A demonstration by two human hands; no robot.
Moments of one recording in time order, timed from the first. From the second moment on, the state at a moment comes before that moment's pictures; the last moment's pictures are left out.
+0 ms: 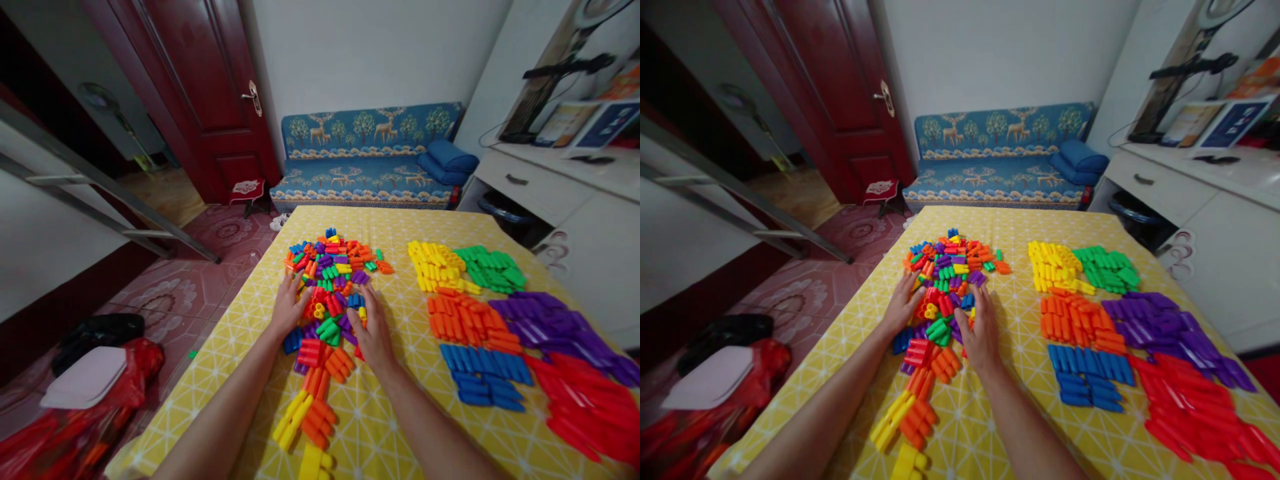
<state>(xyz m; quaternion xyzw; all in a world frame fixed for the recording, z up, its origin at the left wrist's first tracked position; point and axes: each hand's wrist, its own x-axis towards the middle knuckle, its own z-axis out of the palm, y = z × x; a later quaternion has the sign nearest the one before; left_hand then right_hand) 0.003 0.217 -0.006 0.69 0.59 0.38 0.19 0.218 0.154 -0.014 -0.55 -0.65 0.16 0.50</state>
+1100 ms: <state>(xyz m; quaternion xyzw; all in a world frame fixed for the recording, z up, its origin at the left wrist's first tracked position) 0.012 0.113 0.038 0.98 0.15 0.13 0.02 0.221 0.154 -0.012 -0.56 -0.59 0.21 0.54</state>
